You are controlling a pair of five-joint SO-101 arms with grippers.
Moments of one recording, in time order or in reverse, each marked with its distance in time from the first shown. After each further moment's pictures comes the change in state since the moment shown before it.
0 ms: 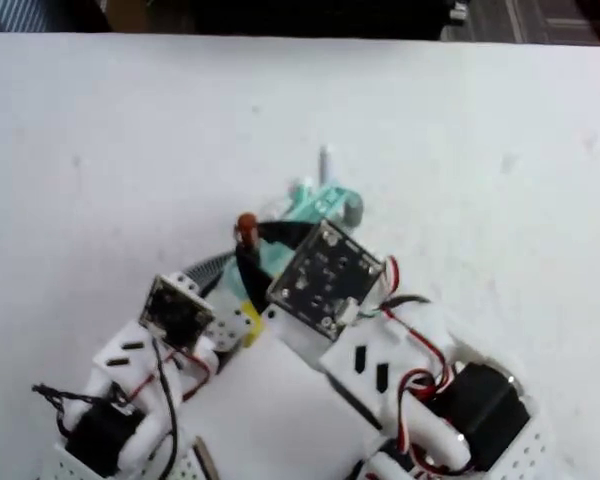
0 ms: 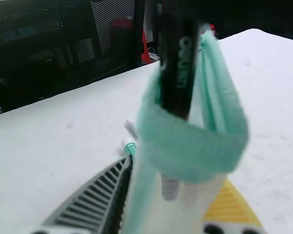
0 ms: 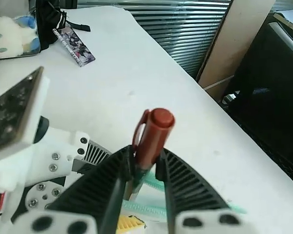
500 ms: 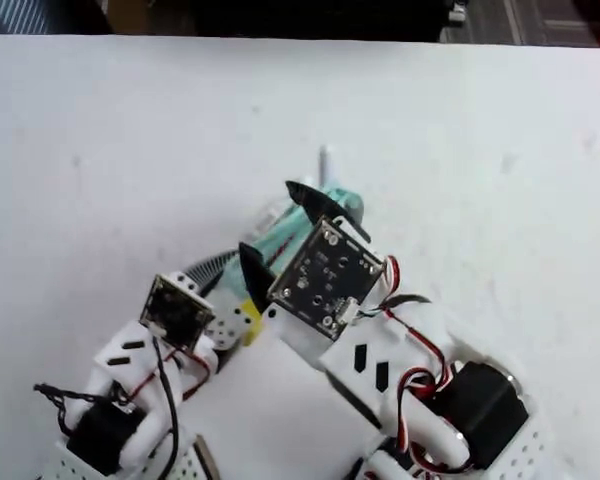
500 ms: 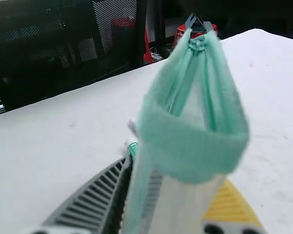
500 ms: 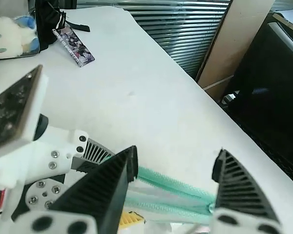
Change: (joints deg) left arm -0.8 0.0 0.0 -0.1 0.0; right arm 0.2 0.0 0.0 0.0 0.0
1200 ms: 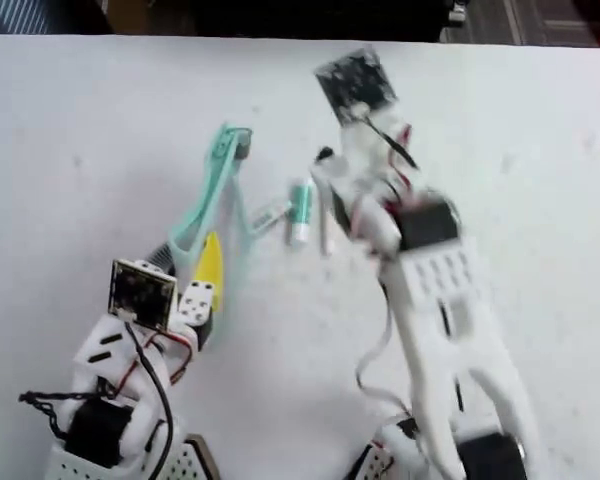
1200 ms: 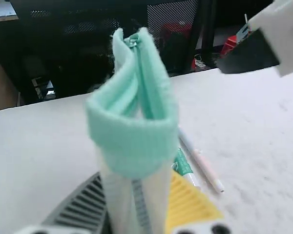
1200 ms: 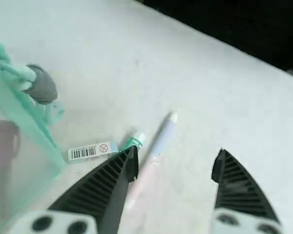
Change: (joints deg) left arm -11.5 0.4 0.6 -3.1 2.1; right arm 27.9 38.8 -6.3 -11.3 -5.7
